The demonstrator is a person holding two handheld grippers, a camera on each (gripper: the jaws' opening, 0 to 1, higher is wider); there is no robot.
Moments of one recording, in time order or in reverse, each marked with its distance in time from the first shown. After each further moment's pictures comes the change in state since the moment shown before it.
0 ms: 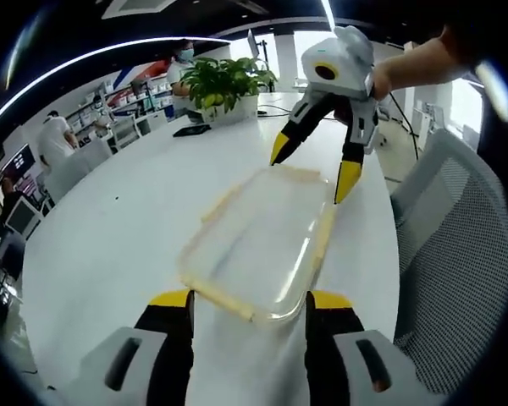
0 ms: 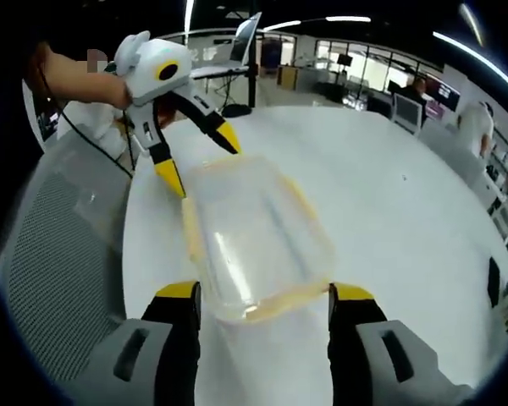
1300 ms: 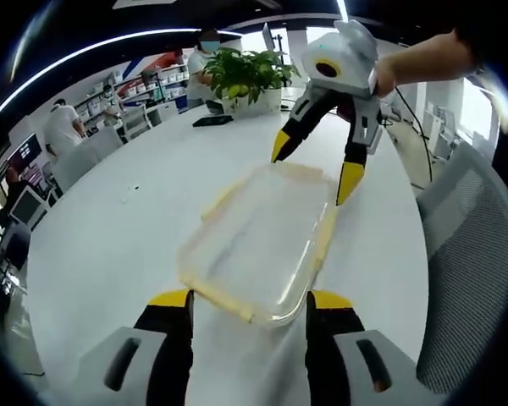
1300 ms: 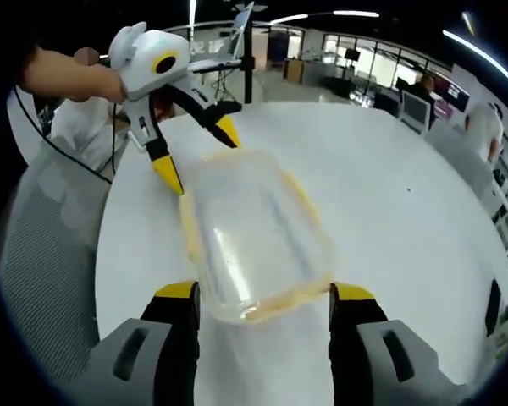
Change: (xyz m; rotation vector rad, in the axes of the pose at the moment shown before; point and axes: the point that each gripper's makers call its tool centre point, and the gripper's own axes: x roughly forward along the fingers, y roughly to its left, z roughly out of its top) left arm 0.011 0.060 -0.001 -0.033 0.036 0.029; right arm 0.034 -0.046 0.028 -0.022 0.044 0.025
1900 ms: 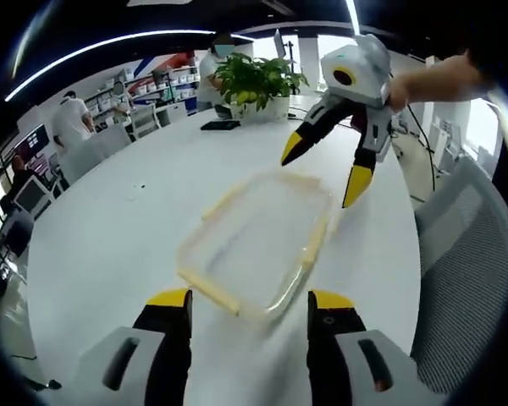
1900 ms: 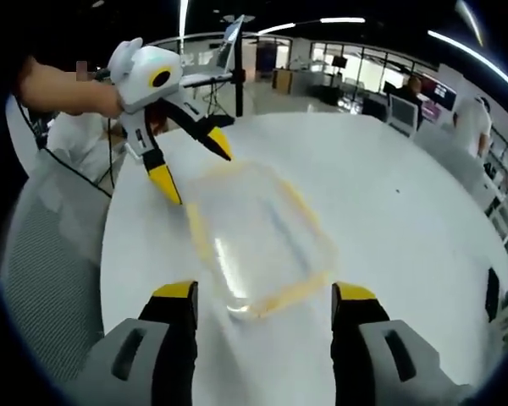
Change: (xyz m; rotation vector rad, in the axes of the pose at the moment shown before) left arm -0.018 -0.006 0.002 -0.079 -0.045 0.027; right arm -0.022 0.011 0.002 0.057 -0.085 -0.054
